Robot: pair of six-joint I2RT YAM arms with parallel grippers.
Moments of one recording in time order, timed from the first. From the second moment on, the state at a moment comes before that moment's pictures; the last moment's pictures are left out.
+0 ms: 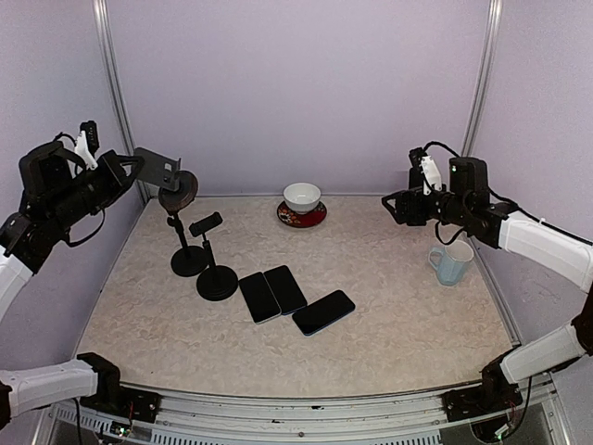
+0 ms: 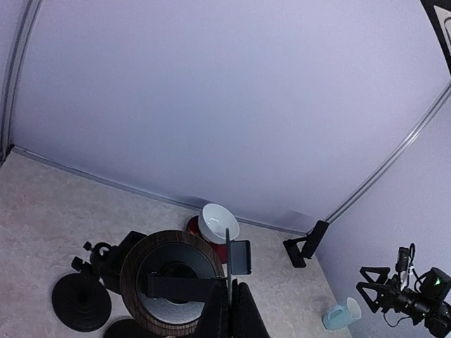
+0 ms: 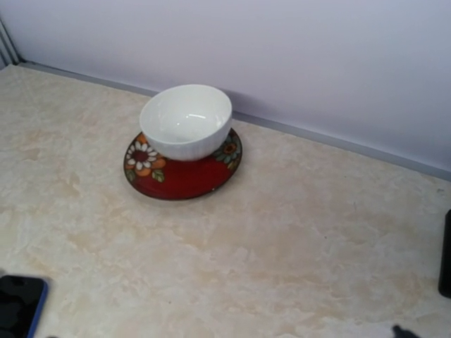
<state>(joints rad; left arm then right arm) -0.28 0.84 1.07 -0.30 0.05 -0.60 0.37 1.31 1.01 -0.04 -0.16 0.01</state>
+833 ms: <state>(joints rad) -0.79 1.25 1.29 -0.26 0.03 -0.49 0.37 1.30 1.00 -0.04 -0.22 0.02</state>
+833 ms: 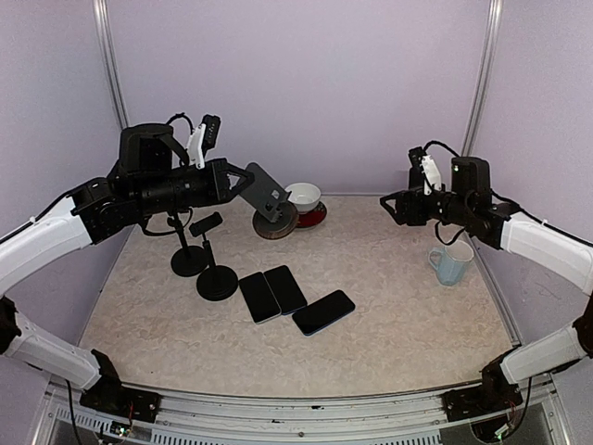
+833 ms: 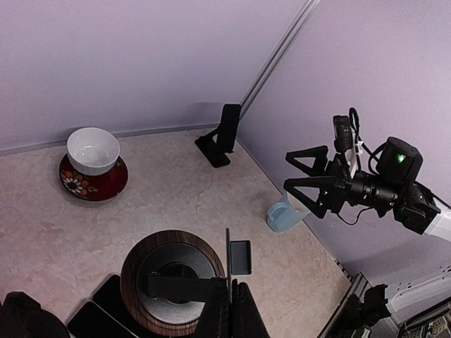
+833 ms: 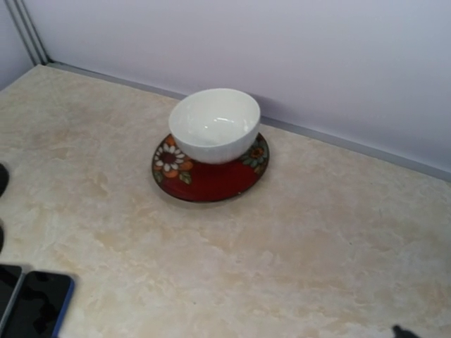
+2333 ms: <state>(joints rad) -0.79 2.10 1.68 -0.15 0.15 -0.45 0.44 1.29 0.89 0.00 -0.34 0.02</state>
